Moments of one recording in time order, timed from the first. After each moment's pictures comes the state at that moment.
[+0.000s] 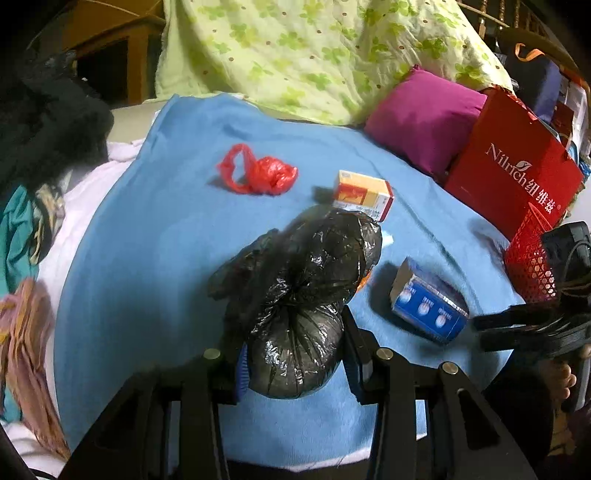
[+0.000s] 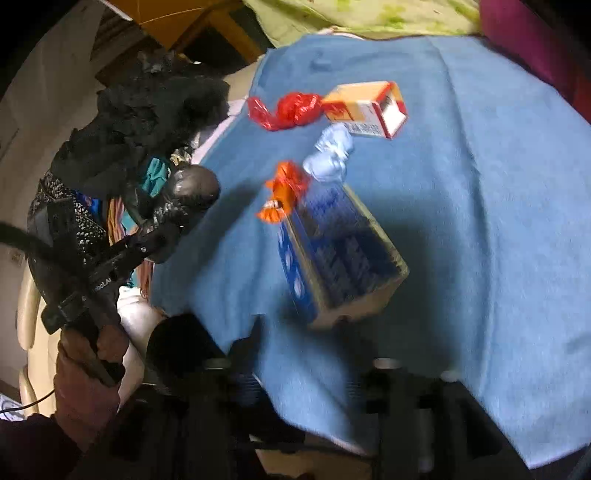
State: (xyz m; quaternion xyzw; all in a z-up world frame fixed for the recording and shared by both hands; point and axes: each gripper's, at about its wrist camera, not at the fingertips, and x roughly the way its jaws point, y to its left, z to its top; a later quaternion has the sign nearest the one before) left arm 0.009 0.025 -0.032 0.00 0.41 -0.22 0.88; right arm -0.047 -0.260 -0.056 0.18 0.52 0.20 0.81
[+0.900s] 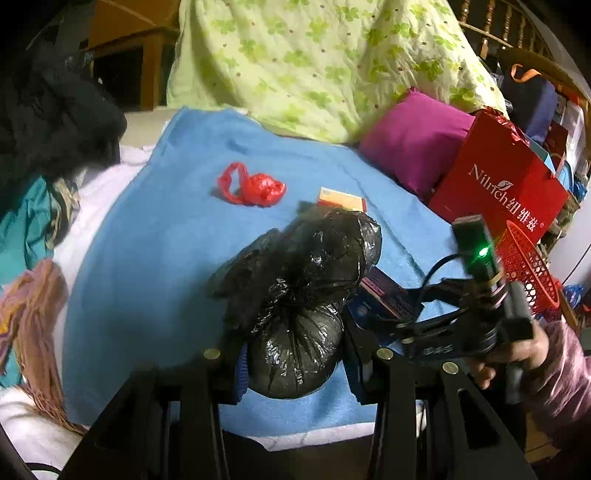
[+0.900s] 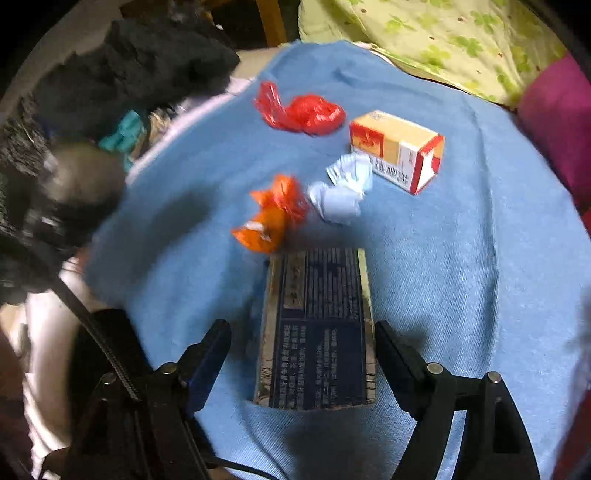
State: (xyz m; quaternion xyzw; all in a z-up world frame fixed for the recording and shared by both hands) left arm -0.037 0.024 0.003 -0.03 0.40 -0.21 0.89; right arm 0.009 -0.184 -0.073 -0.02 0.52 0.17 0.83
